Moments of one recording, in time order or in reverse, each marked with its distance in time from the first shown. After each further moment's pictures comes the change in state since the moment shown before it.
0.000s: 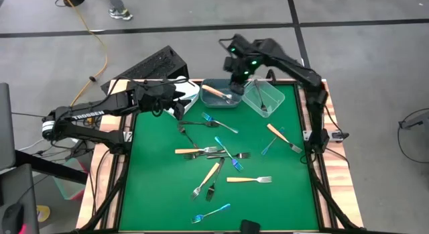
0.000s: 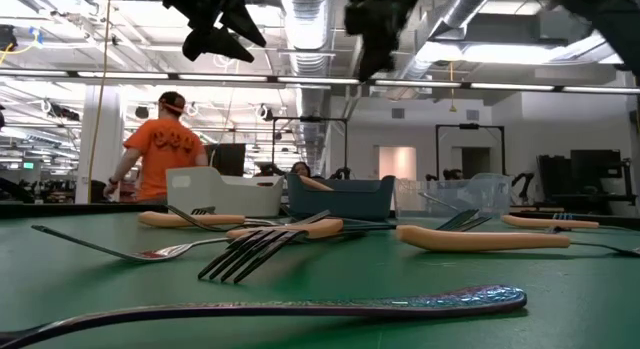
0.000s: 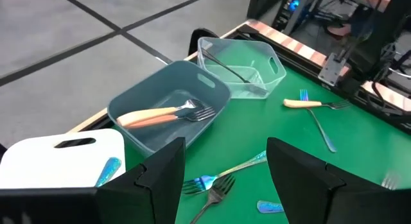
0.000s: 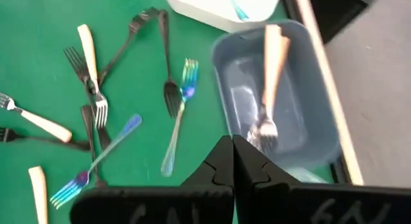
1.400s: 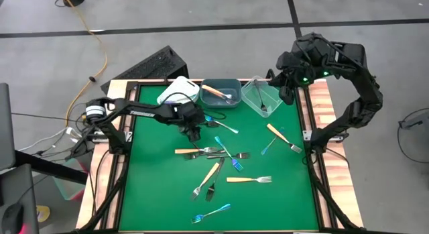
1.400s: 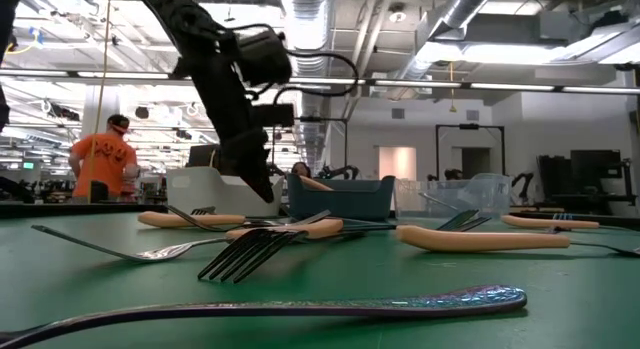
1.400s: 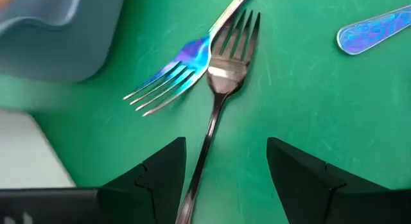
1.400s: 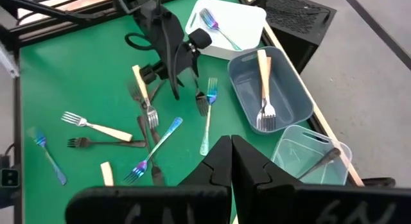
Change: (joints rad) left arm -0.032 0.600 -0.068 0.115 0.078 0.436; right arm 0.184 -0.489 -0.008 -0.186 0.166 0.280
